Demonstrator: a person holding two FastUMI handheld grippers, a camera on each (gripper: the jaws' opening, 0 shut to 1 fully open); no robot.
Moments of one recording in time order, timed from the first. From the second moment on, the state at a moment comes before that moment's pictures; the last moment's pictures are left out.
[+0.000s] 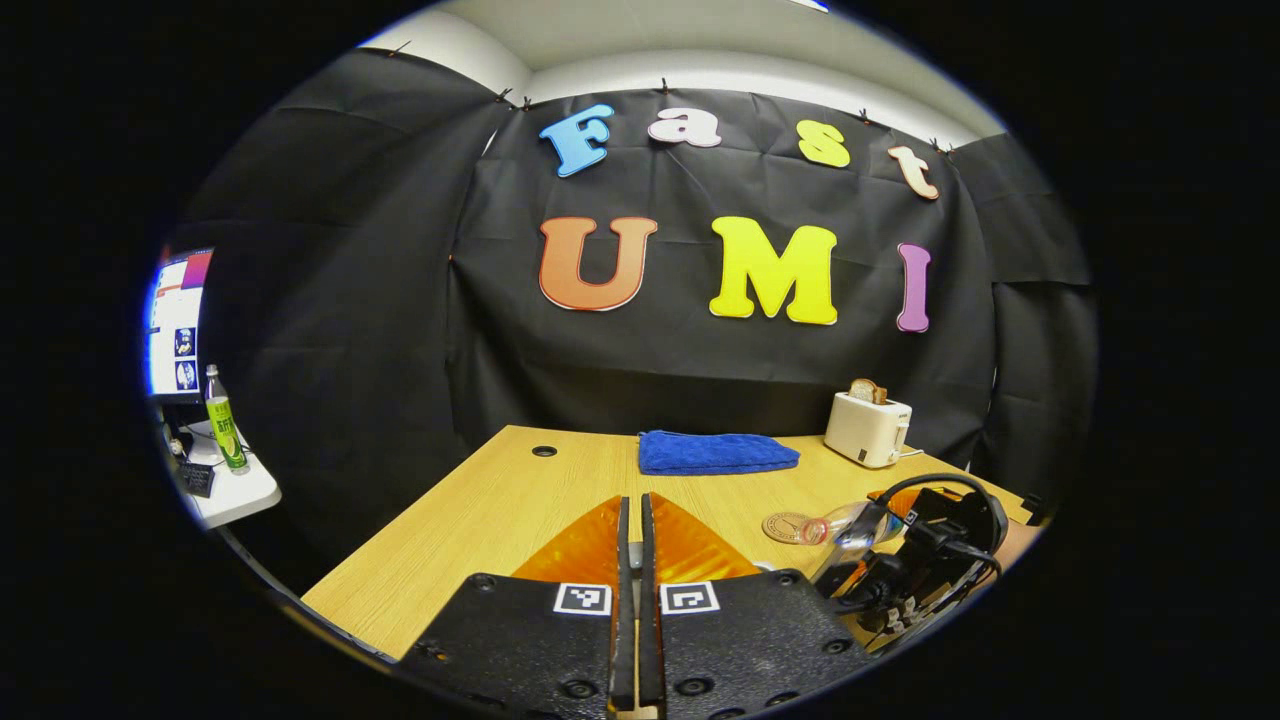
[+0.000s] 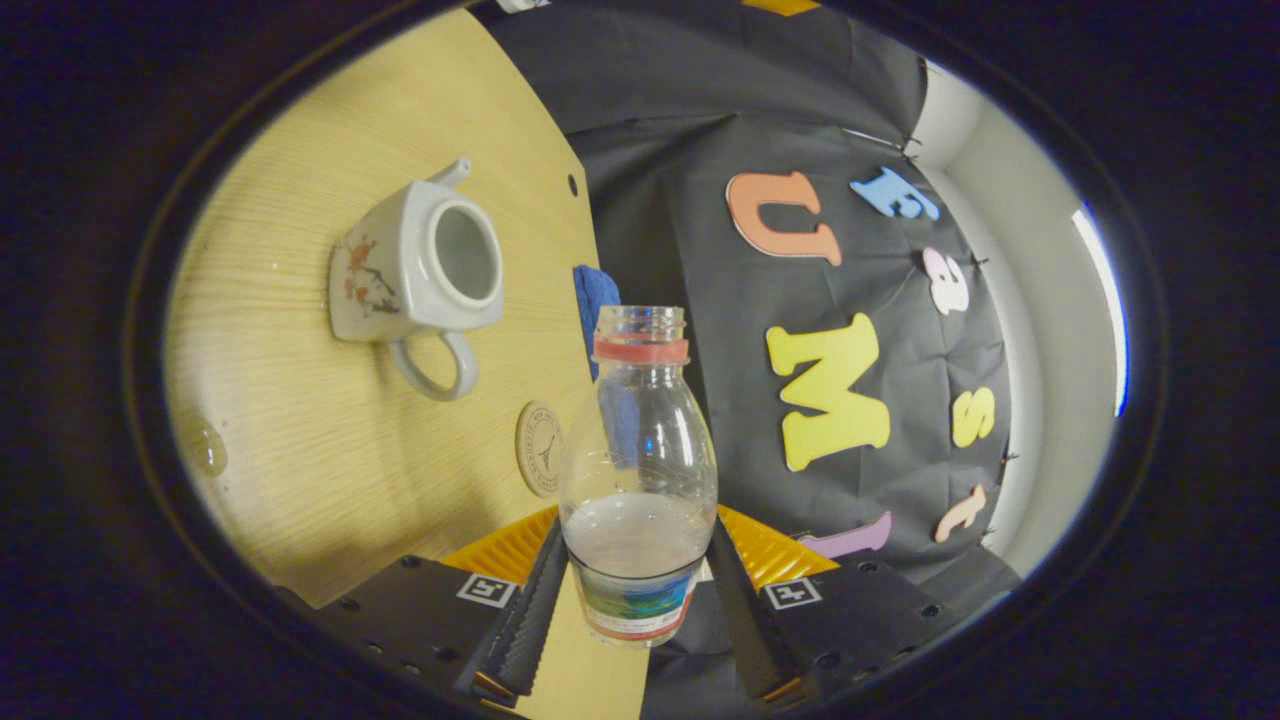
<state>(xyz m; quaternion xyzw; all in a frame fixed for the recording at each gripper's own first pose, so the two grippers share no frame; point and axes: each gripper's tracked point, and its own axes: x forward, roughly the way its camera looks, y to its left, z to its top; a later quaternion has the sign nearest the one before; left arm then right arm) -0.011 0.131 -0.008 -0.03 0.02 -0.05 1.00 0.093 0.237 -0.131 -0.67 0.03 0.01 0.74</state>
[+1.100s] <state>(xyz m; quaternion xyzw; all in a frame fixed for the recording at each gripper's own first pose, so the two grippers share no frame) -0.007 0.130 -0.020 -0.02 0.03 -0.06 1.00 0.095 0.271 -0.103 -0.82 -0.08 -0.01 0.57</state>
